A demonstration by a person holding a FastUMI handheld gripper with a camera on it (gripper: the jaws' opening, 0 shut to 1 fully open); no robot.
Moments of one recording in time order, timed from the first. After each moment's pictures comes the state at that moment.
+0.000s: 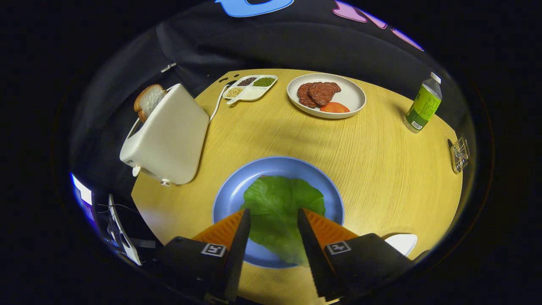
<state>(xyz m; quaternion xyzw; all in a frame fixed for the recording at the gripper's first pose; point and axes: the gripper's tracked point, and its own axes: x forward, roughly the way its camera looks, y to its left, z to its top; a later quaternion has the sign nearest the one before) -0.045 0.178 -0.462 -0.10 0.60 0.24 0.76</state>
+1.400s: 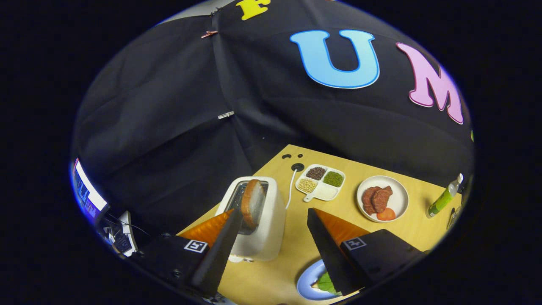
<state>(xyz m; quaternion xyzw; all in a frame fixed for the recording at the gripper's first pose) 0.009 0.424 -0.332 -0.07 0.41 0.37 0.83</state>
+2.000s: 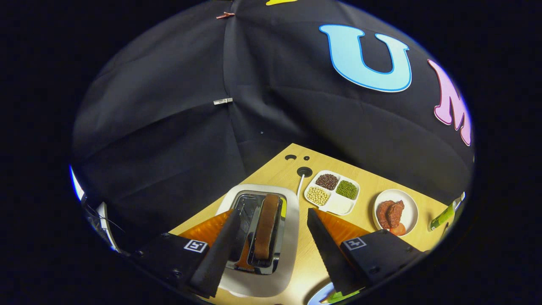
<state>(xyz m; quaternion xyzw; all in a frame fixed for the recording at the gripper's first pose) 0.024 0.495 -0.408 -0.14 0.40 0.34 0.84</state>
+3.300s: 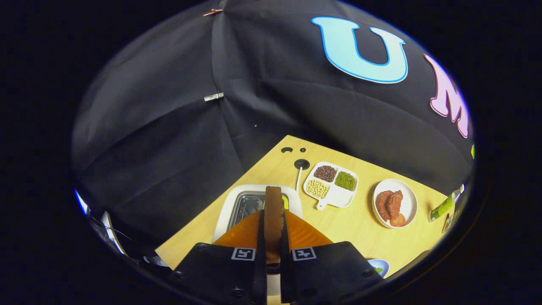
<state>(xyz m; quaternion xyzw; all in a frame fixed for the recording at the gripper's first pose) 0.033 0.496 -0.387 -0.13 0.43 0.31 0.84</state>
